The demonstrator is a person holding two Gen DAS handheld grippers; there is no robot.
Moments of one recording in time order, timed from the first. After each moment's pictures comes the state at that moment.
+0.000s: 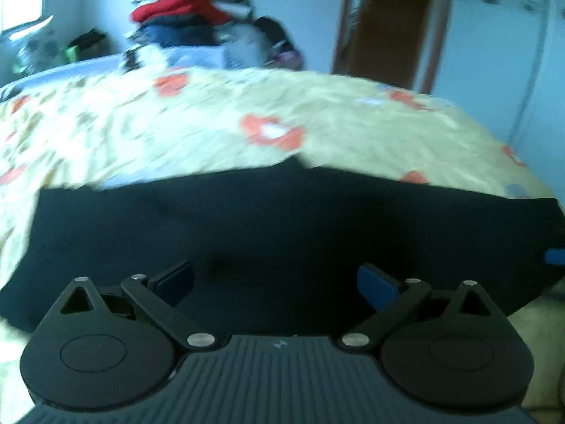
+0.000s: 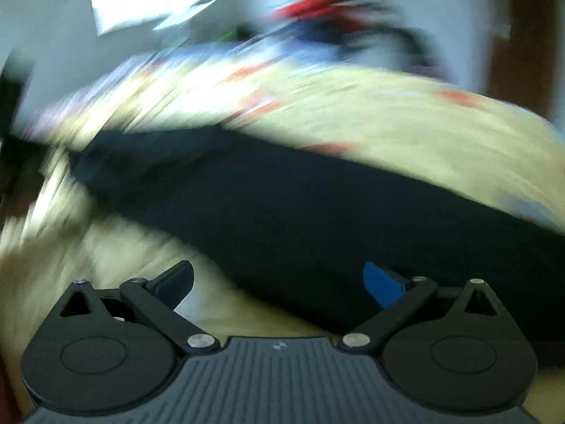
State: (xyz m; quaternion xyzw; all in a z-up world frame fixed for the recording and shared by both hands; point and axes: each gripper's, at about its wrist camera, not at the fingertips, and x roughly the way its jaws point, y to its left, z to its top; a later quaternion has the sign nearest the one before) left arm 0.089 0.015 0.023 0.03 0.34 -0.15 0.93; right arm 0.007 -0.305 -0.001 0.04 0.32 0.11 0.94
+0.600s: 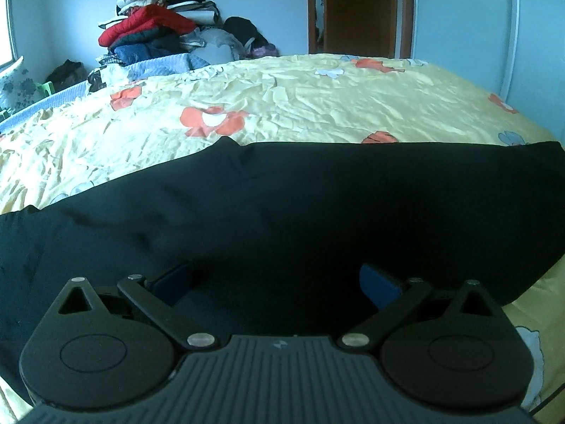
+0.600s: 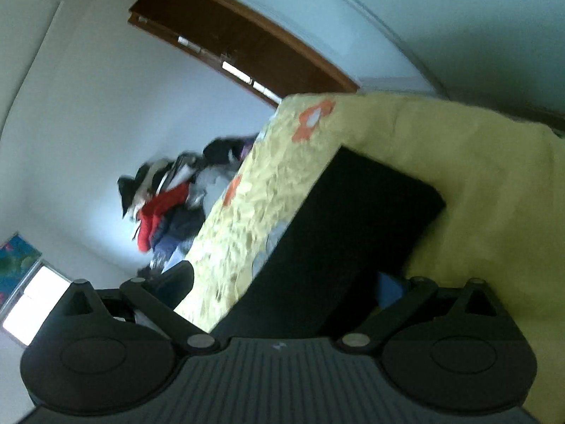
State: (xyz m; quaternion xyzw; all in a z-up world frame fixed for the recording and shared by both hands) left arm 0.079 -0.047 -0.018 0.10 0.33 -0.16 0.92; right arm -0.060 -0.523 -0.043 0.50 0.12 -0.09 0.85
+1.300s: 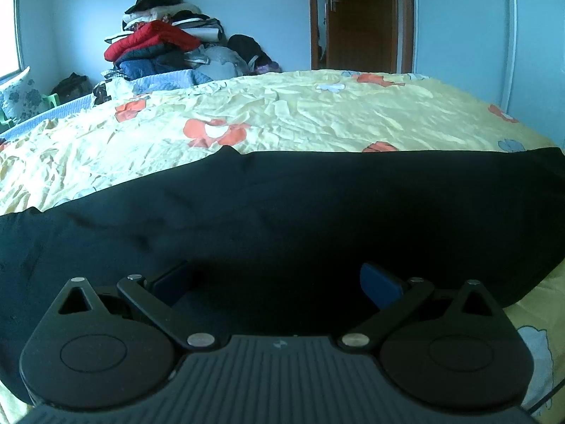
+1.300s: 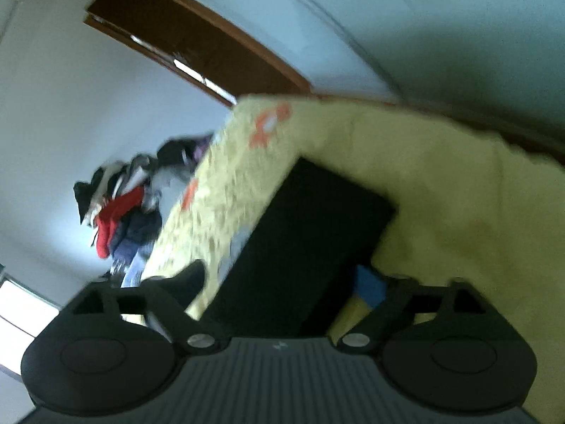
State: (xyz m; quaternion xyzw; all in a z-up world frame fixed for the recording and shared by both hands) left arm 0.071 -0.046 -0.025 0.09 0.30 -0.16 0.94; right arm -0.083 -0.530 -0.028 0.52 0.20 -0.15 0.81
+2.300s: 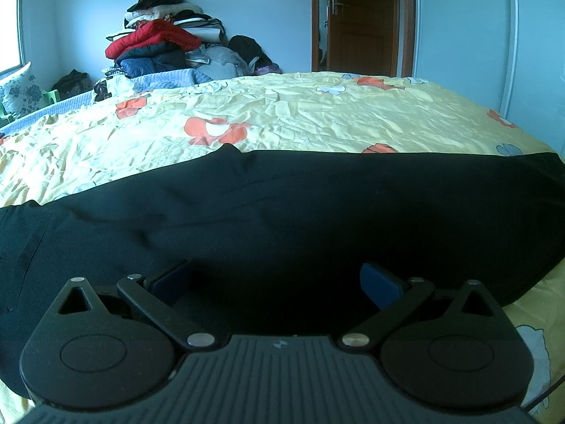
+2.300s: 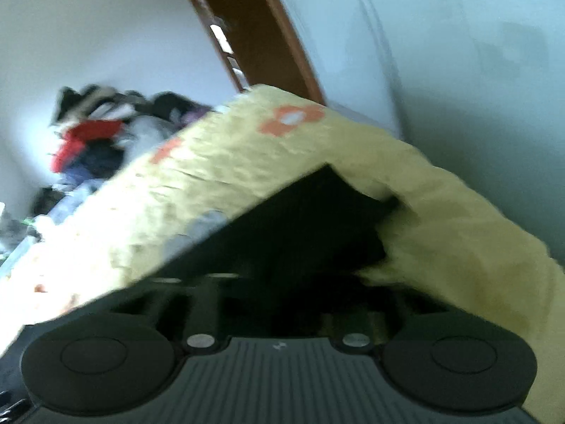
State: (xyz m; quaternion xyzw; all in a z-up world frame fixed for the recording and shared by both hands) left arm 0.070 -0.042 -0.026 0.08 0.30 -0.16 0.94; right arm -0.016 -0.519 -0.029 0.30 0.24 -0.20 0.90
